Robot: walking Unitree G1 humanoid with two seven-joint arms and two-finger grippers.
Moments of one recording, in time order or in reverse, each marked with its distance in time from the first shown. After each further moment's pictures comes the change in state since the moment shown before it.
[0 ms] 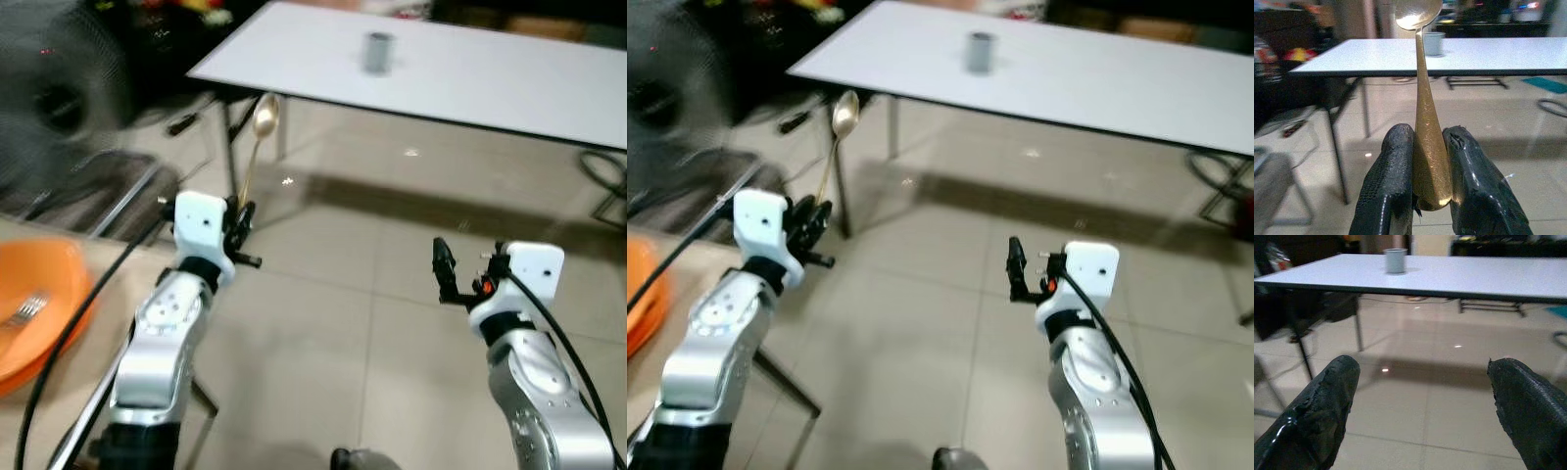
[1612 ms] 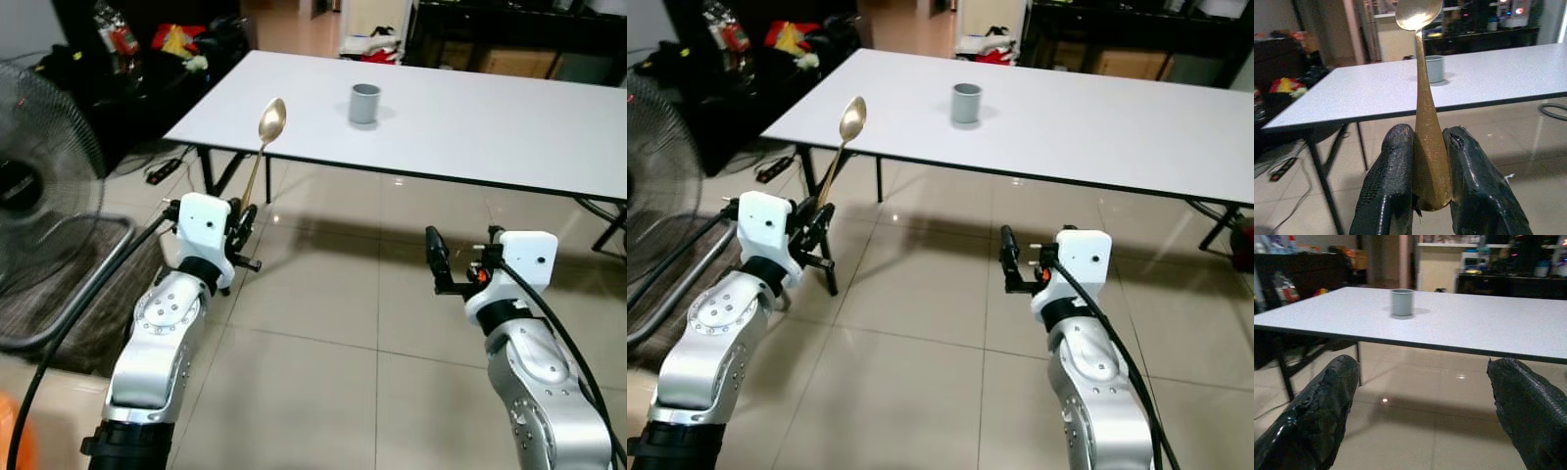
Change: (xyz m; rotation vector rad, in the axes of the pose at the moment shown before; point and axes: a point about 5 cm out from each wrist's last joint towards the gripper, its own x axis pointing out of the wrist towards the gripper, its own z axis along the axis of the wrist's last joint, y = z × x) left arm -0.003 0.008 -0.004 0.045 0.013 -0.001; right arm 0.007 0.010 0.011 -0.047 -0.053 0.067
